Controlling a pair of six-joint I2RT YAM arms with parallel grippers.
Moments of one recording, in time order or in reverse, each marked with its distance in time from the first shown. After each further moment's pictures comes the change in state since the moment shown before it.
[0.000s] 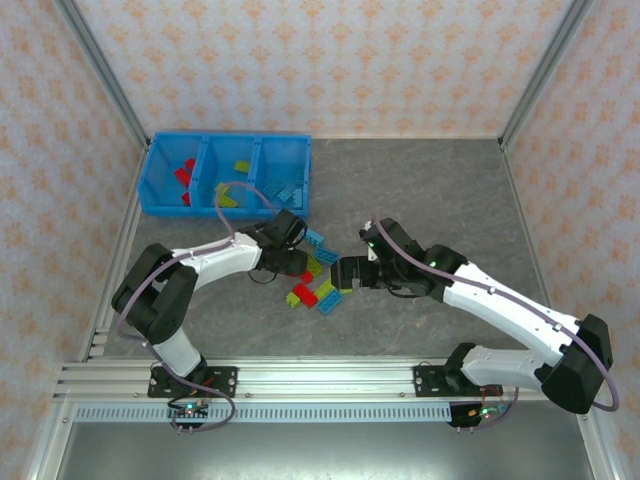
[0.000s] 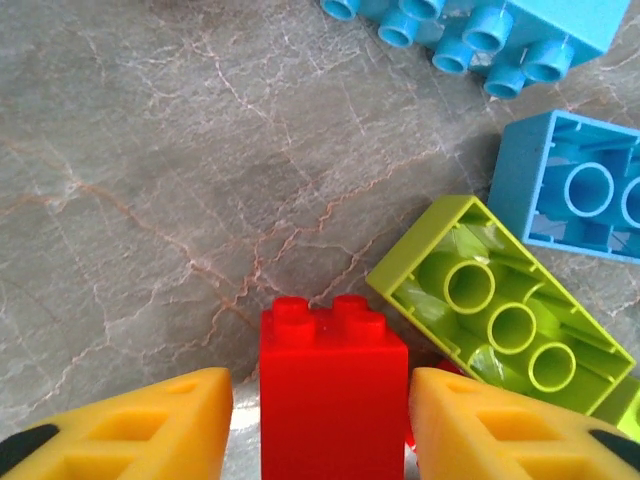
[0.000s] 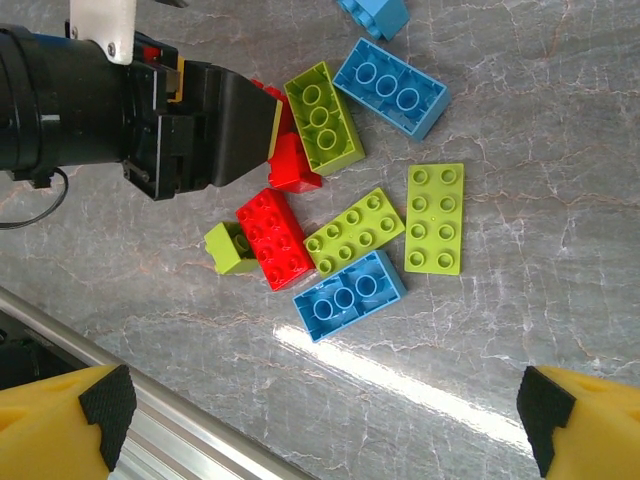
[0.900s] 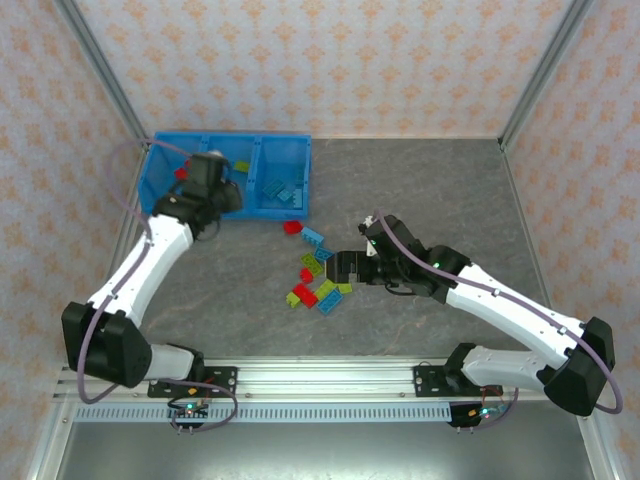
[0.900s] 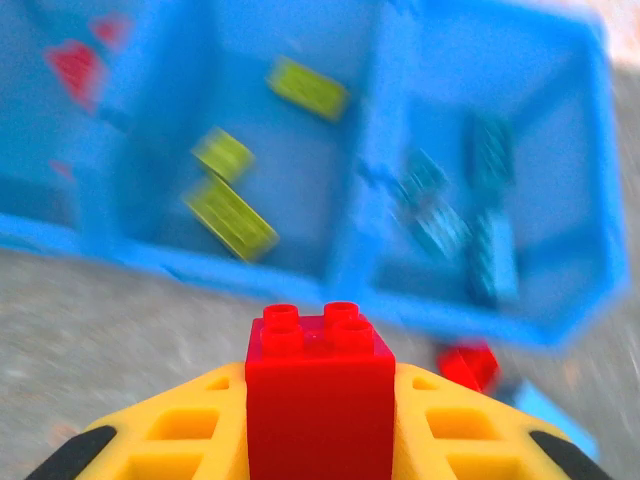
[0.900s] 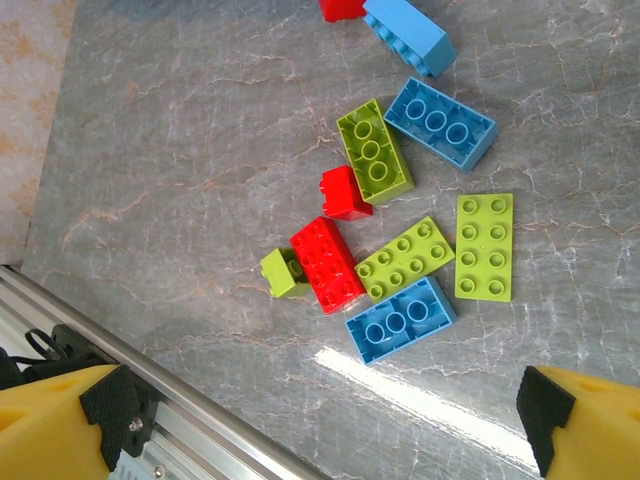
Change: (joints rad) left arm 0.437 -0.301 0.268 -0.155 -0.144 0.073; right arm 0.010 -0.018 0.011 0.068 -0.018 0.045
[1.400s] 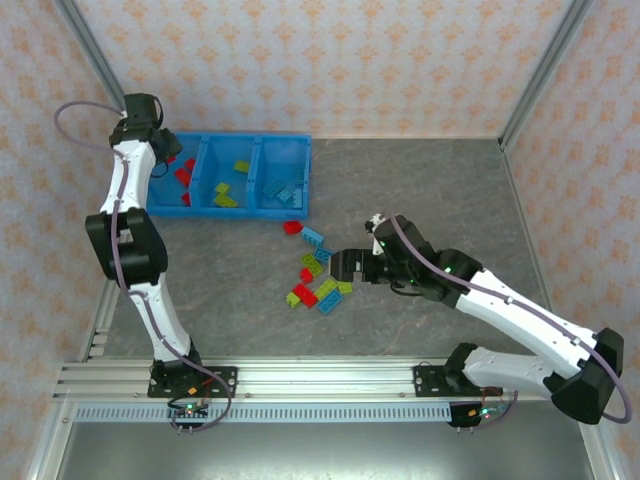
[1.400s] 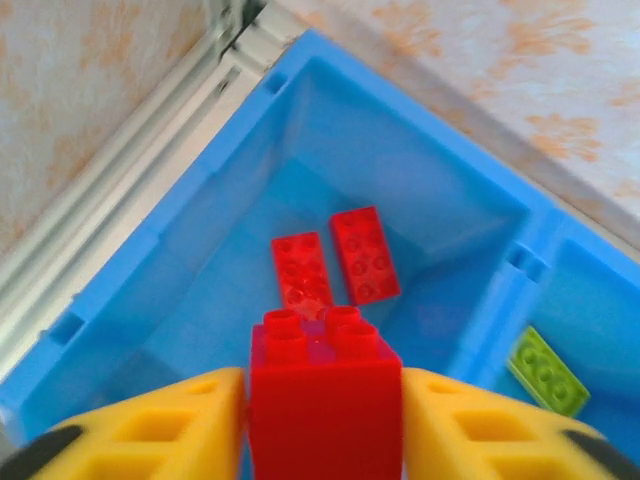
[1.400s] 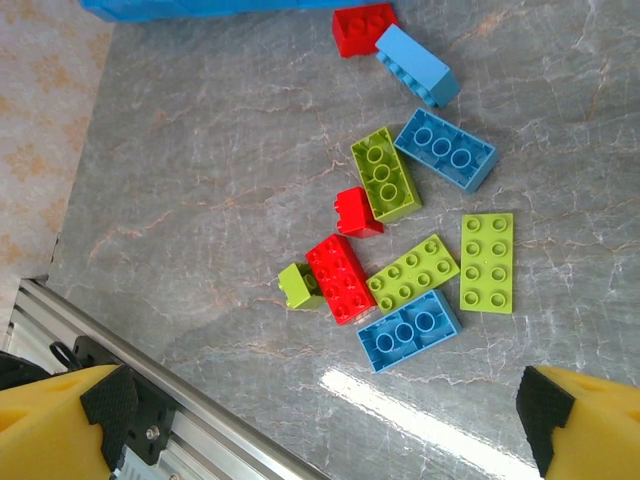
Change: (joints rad) left arm 0.406 0.703 0.751 -0.163 0.093 -0.018; right arm 0.000 -0.074 0.000 -0.007 0.027 0.004
